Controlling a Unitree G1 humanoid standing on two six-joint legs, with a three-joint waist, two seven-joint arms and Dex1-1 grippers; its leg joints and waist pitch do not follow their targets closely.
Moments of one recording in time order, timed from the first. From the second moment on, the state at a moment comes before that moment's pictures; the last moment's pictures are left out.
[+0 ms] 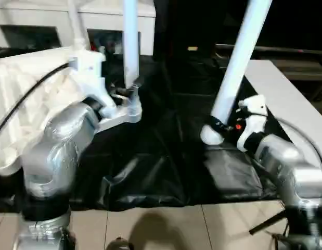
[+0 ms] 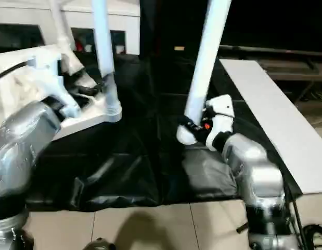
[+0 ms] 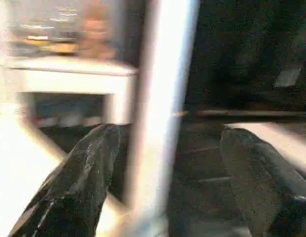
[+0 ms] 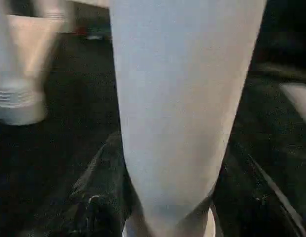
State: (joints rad) left arm -0.28 0.24 0.10 -0.35 -0.26 0.52 -0.05; right arm -0.25 -0.26 -0.04 -0.12 0.12 0.44 0.32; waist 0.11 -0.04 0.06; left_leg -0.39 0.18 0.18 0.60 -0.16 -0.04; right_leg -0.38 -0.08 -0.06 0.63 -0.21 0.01
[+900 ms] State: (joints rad) left arm -0.23 0.25 0.07 -0.19 -0.06 0.25 -0.01; right arm -0.18 -0.09 0.00 -0.12 0.18 0.34 0.26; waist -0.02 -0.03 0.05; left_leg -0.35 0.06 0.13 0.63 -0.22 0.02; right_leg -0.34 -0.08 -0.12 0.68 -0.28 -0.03
